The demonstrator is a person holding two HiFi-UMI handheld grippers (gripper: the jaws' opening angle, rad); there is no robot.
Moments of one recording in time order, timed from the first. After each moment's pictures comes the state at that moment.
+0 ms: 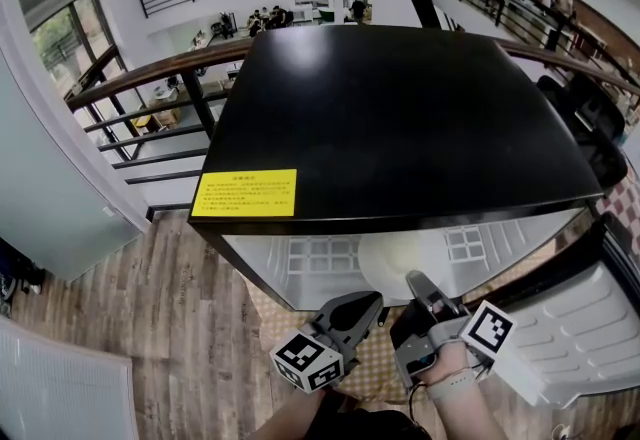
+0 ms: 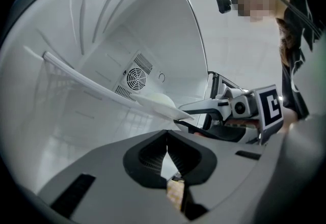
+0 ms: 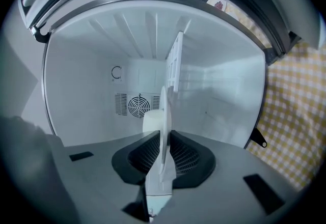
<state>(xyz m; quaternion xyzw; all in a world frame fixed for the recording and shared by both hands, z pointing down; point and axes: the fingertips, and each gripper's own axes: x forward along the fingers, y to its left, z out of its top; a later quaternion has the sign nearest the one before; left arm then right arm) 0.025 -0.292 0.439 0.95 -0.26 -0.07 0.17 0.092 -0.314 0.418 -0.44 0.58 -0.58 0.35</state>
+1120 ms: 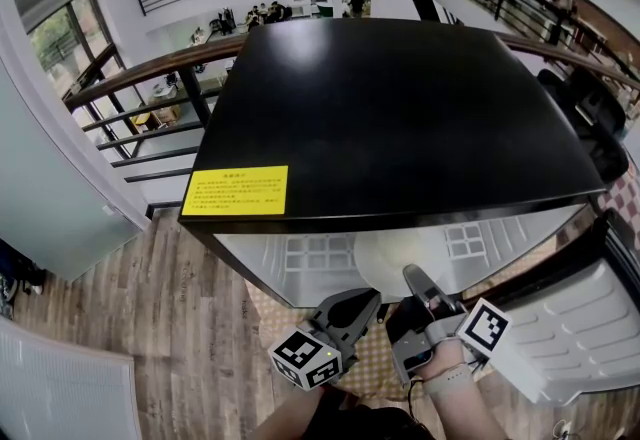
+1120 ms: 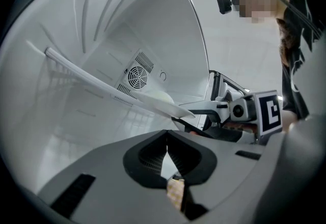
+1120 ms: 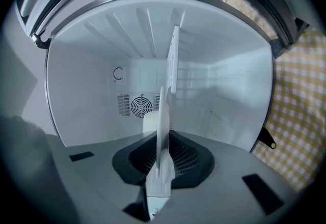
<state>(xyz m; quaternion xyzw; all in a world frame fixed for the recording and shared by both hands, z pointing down) 0.025 -0.295 0.443 0.95 -0.27 -0.07 0.17 0.090 -0.322 0.419 -0.42 0.60 -0.57 0.38</state>
